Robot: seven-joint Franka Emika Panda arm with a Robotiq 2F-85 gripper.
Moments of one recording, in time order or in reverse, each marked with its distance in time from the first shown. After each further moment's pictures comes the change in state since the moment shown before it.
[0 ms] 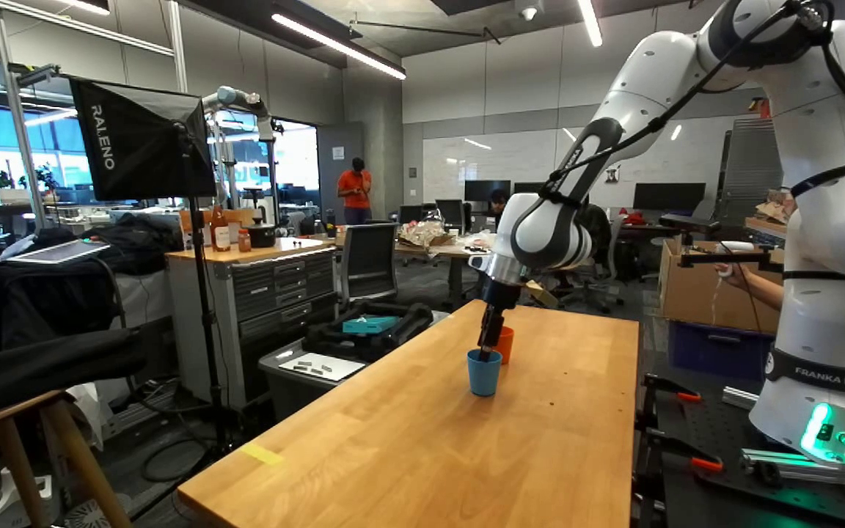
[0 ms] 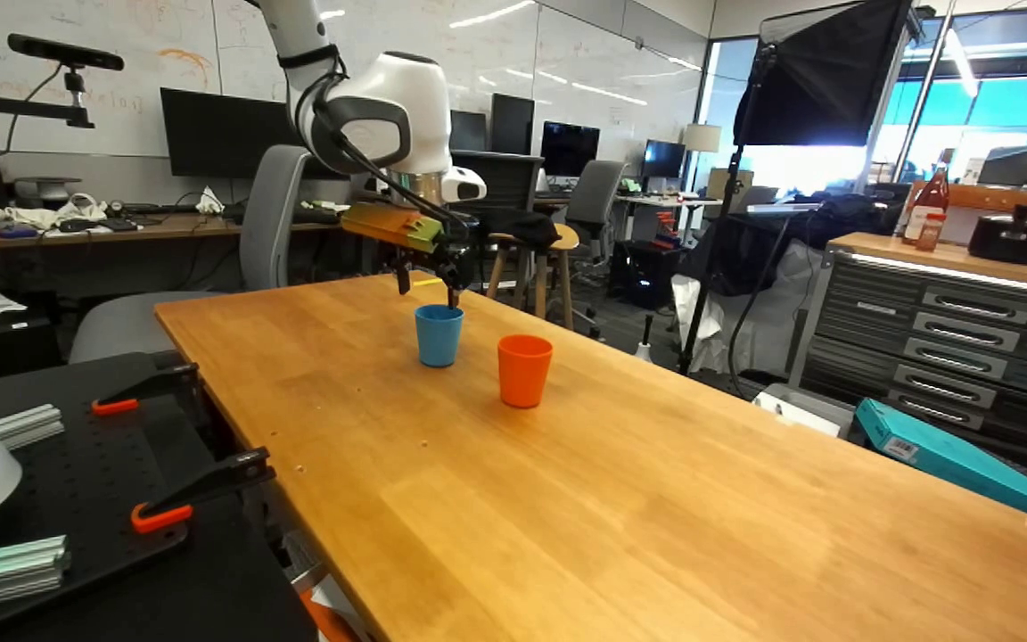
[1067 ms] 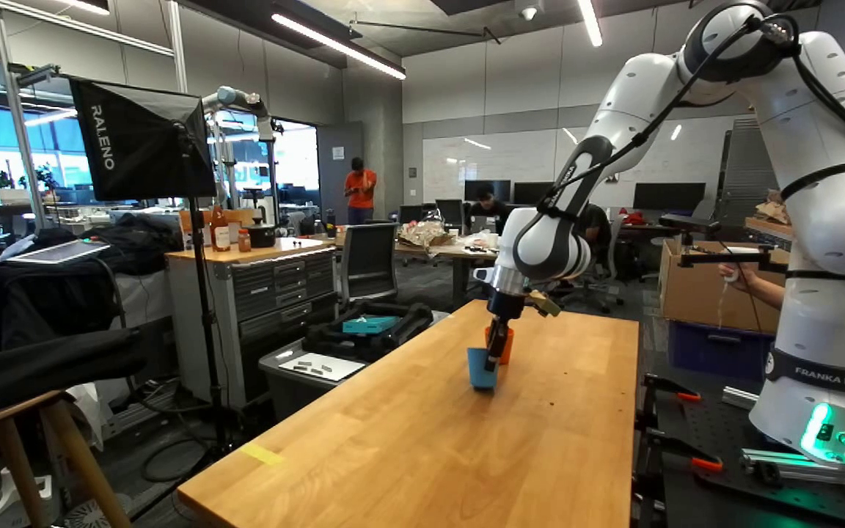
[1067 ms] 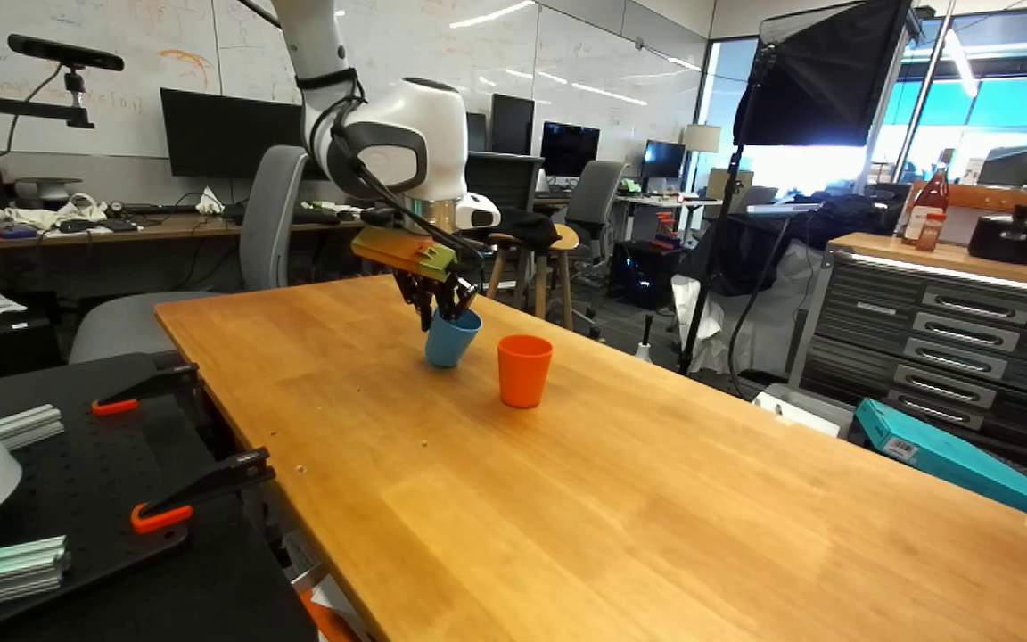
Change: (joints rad) arm -0.167 0.075 0.088 0.009 -0.091 0.009 0.000
